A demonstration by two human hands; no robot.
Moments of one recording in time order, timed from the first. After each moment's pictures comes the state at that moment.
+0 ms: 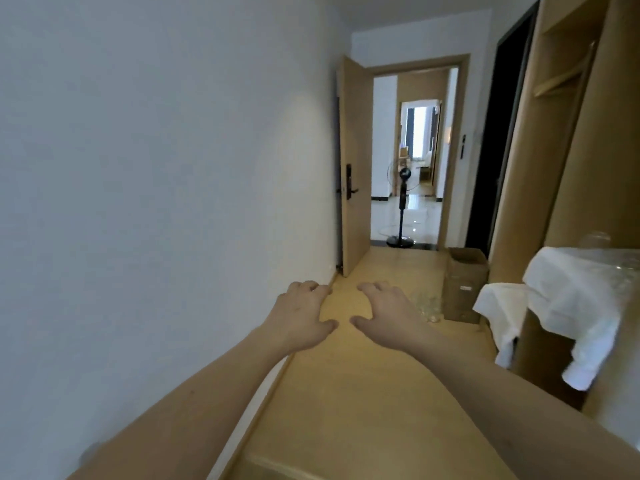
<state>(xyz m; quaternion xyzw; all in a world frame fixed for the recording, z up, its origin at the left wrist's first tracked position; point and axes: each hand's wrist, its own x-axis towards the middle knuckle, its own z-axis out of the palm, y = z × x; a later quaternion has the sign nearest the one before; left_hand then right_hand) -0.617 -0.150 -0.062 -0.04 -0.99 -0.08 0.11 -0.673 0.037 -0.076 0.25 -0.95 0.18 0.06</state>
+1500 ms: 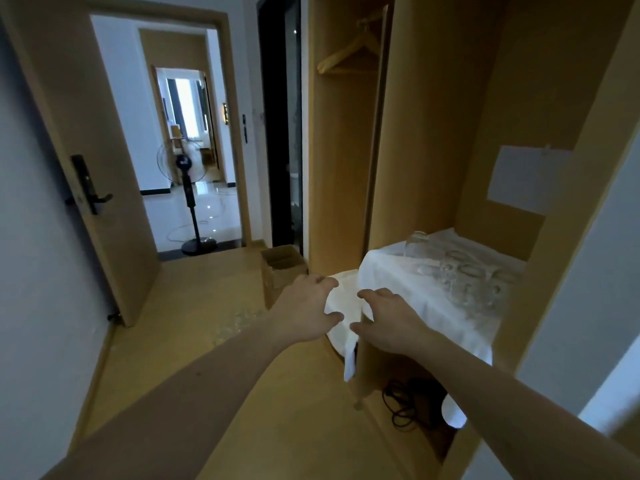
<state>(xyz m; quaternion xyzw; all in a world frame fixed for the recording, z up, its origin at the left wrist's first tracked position) -1.230 0.116 -0.094 -0.43 -0.89 -0.15 0.06 -1.132 0.280 -0.107 -0.14 -0.98 0.13 0.05</state>
